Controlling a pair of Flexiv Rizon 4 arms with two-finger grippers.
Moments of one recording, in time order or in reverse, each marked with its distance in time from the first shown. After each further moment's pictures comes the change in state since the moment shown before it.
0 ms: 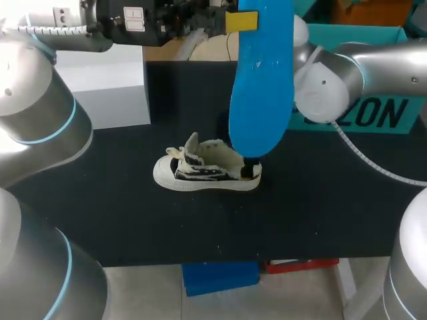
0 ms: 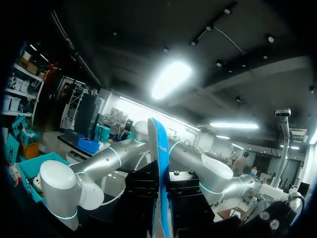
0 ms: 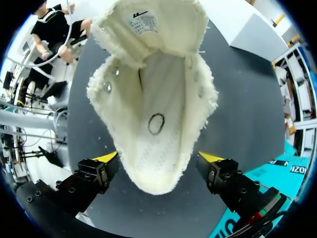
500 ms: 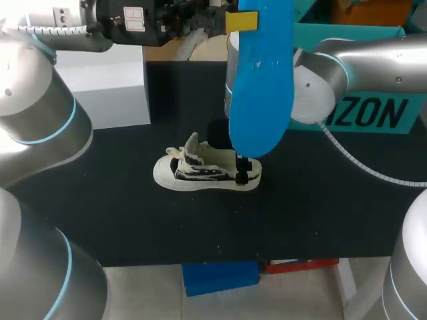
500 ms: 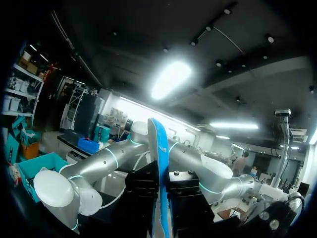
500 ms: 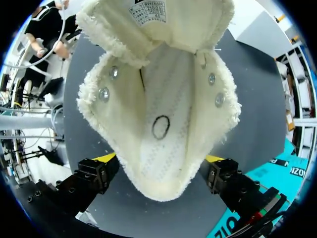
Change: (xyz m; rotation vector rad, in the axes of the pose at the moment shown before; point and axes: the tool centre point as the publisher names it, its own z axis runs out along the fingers) left arm 0.000 0.000 0.000 0.000 0.000 0.000; right arm 0.007 0.005 0.010 0.077 -0.016 0.015
